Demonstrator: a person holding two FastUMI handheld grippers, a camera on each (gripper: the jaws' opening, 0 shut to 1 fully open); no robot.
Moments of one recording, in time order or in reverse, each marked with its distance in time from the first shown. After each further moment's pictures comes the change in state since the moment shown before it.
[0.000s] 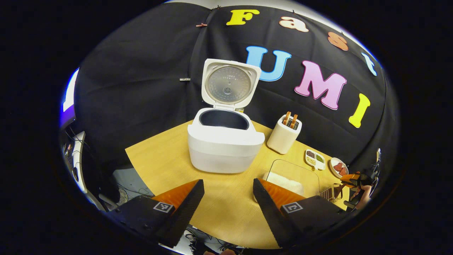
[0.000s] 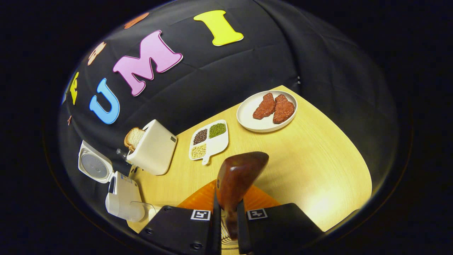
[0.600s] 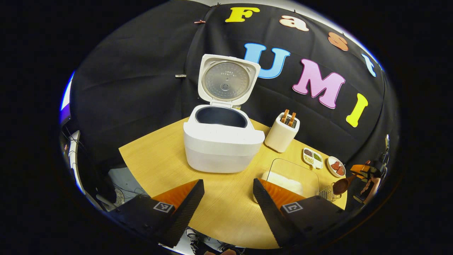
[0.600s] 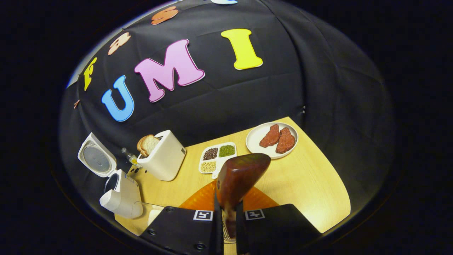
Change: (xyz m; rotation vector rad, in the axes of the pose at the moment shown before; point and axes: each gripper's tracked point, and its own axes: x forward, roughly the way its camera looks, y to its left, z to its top) left arm 0.020 0.005 0.008 0.012 0.018 -0.060; right arm -0.059 0.041 0.057 -0.141 -0.171 0.017
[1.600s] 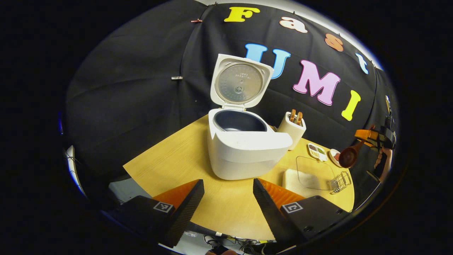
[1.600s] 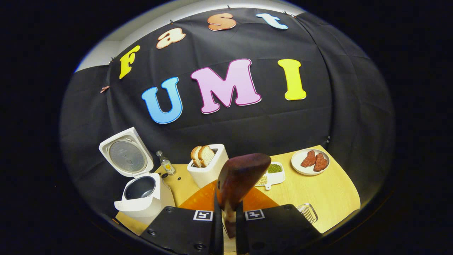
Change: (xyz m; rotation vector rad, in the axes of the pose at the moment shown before) left arm 0.016 0.122 0.018 0.085 0.013 -0.093; right arm -0.054 0.201 -0.007 -0.172 -0.165 0.137
